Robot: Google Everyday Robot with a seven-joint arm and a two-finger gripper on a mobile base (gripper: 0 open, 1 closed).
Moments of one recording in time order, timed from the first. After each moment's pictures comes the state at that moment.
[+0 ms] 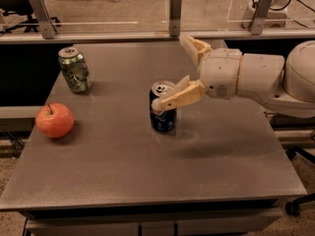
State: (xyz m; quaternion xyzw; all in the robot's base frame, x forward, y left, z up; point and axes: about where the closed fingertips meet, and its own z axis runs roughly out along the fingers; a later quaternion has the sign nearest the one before) arm 0.523 -0.028 0.963 -0.50 0.58 0.27 0.59
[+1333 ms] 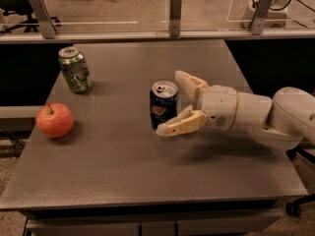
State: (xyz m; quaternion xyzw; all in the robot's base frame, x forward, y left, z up) arm 0.498 -0.029 0.900 -0.43 0.57 0.41 0.57
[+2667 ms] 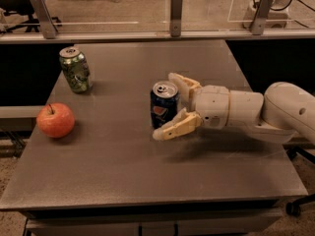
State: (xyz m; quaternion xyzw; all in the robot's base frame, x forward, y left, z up) arm 0.502 -0.017 0.887 -0.47 0.56 0.40 0.55
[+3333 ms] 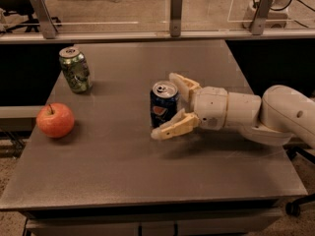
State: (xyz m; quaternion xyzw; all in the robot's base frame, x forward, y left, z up) arm 0.508 -0.016 0.880 -0.46 0.56 0.39 0.57
